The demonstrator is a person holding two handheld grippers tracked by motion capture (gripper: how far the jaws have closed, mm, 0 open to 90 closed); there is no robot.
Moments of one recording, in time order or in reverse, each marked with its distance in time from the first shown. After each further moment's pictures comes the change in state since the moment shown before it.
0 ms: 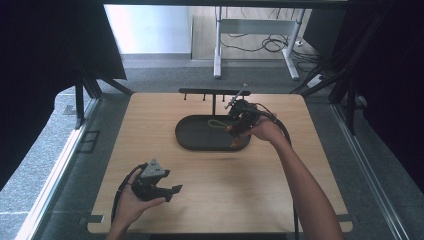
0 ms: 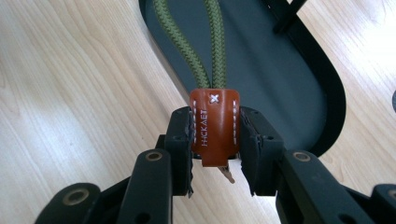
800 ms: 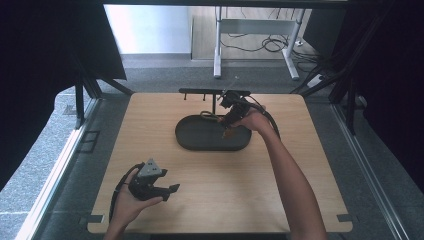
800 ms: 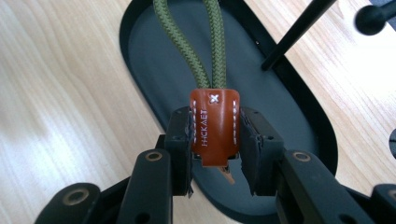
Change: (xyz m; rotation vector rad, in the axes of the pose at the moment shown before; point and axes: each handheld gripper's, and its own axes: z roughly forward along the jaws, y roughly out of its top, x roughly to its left) left arm 0.005 -0.003 -0.004 -0.010 0.008 -0.014; right arm -0.024 0.030 0.028 -0.046 0.010 0.004
